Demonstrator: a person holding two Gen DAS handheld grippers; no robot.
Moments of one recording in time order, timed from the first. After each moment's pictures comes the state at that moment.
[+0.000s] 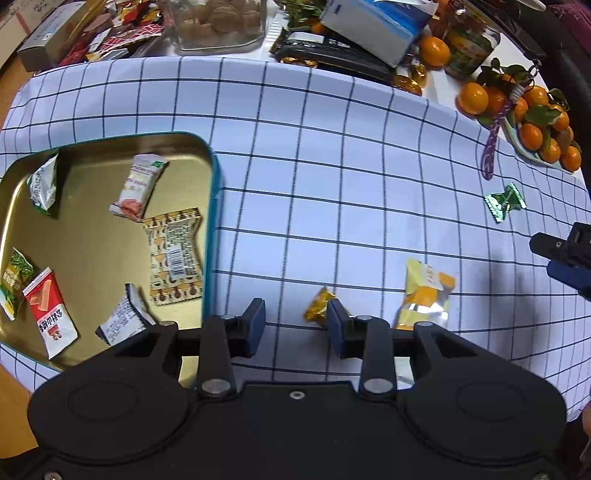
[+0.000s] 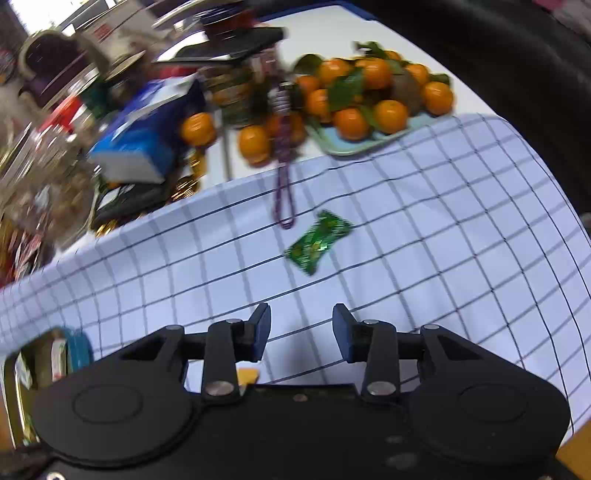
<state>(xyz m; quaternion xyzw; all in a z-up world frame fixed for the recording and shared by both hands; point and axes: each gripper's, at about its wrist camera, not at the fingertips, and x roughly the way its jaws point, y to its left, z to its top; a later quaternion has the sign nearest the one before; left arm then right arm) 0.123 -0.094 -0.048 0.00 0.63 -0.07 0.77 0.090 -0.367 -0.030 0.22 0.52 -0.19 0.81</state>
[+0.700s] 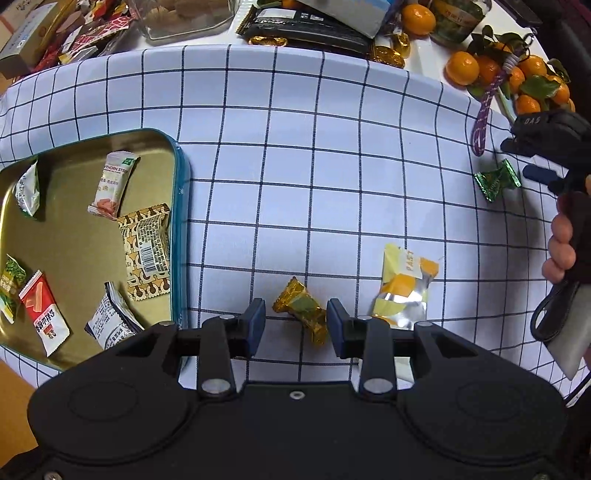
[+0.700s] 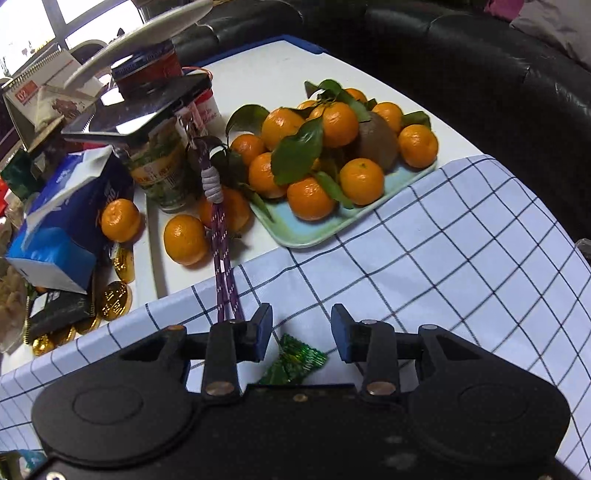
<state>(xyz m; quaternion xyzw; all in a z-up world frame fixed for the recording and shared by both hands) 0.135 -0.120 -0.052 0.02 0.67 -0.07 0.74 0.181 -0.395 -0.076 0.19 0.47 -0.26 0.82</state>
